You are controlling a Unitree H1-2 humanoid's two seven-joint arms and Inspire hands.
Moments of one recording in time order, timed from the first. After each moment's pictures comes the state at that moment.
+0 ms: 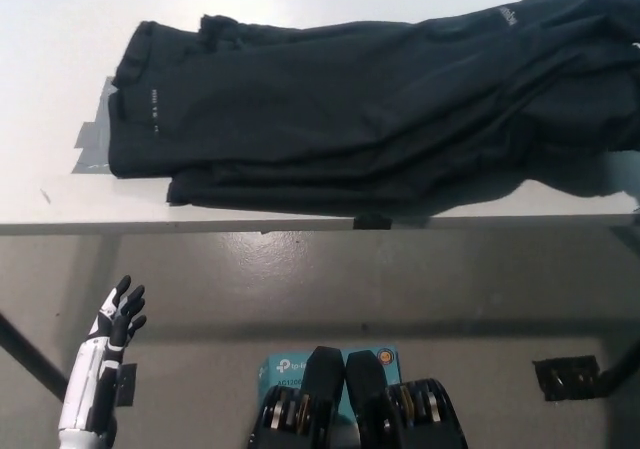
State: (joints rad) left_arm 0.11 0.12 0.08 -0.16 0.02 -0.05 -0.03; right_arm -0.97 -0.28 -0.60 0.91 0.57 0.33 0.07
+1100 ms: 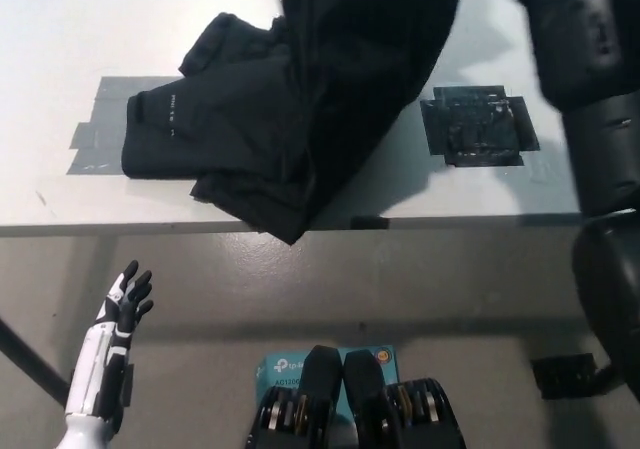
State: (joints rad) left_arm 0.07 0.11 0.06 -0.16 0.03 -0.05 -0.03; right_arm -1.33 -0.11 0.01 0.64 0.50 0.47 0.21
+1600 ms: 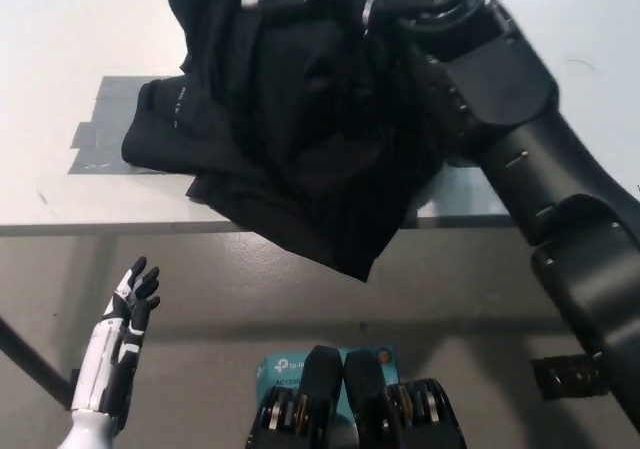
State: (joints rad) left_arm 0.06 0.11 0.05 -0.16 0.05 -0.04 -0.03; right_arm -1.35 -0.04 0.34 0.92 0.25 0.36 0.31
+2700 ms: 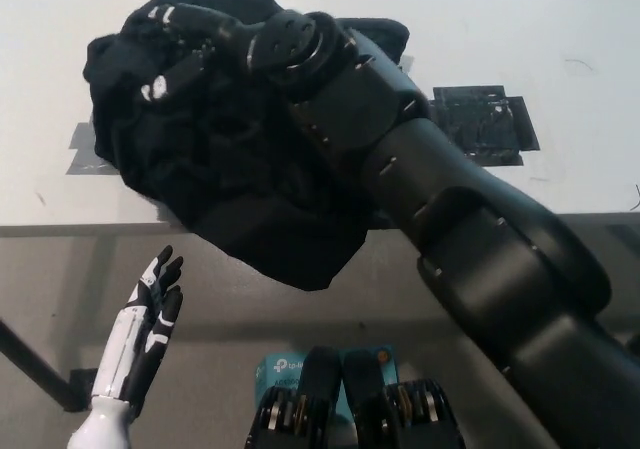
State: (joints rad) left_arm 0.03 0.13 0.00 -0.17 0.10 -0.03 -0.03; right_arm -1.49 0.15 0.33 1.27 -0.02 0.18 0.34
